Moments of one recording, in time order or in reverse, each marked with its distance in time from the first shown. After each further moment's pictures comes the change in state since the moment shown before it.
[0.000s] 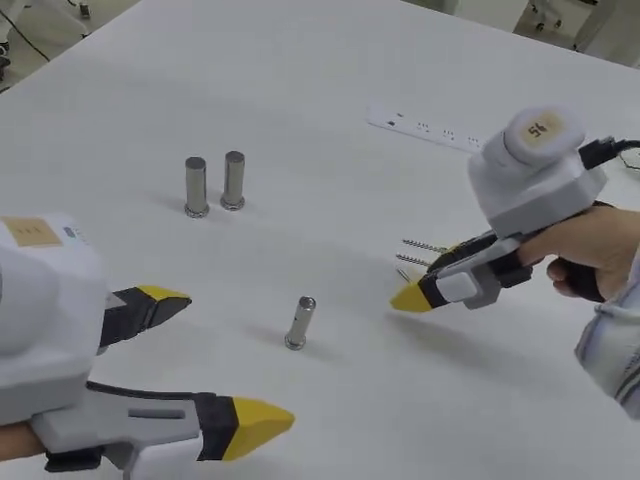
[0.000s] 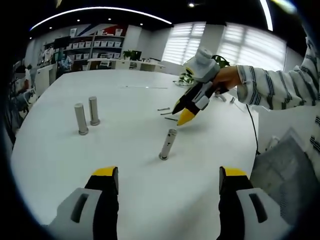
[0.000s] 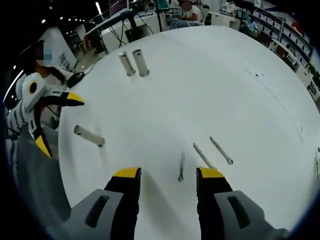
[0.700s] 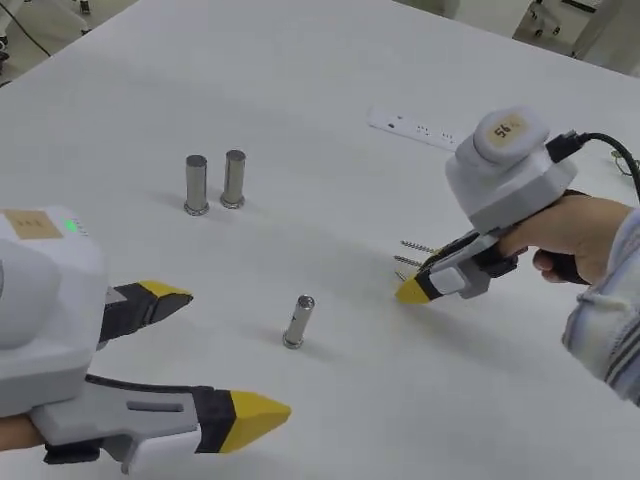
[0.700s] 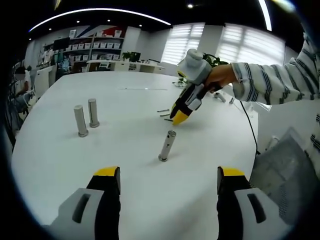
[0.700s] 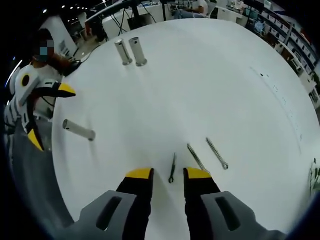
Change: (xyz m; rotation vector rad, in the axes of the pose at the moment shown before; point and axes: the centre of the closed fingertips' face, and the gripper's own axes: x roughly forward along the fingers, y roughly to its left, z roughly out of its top) left arm 0.001 -0.001 0.003 0.015 -0.013 -0.005; right arm 0.008 -0.013 -0.003 -0.056 0.099 -0.026
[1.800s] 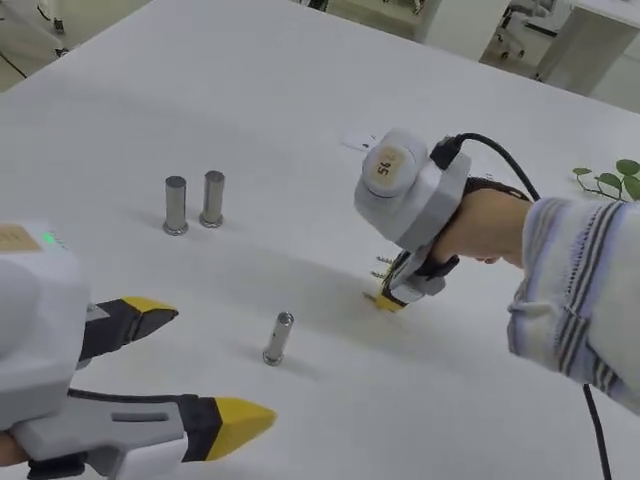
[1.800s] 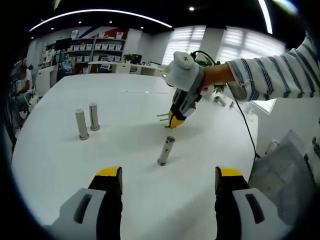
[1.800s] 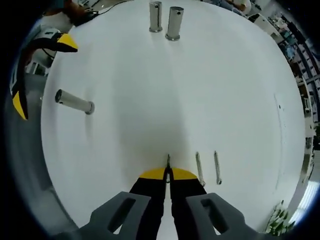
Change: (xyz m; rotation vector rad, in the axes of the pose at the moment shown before) left arm -0.003 -0.003 0.008 -0.015 -0.025 0.004; right arm 0.005 0.001 -0.001 -0.352 0.278 -0.076
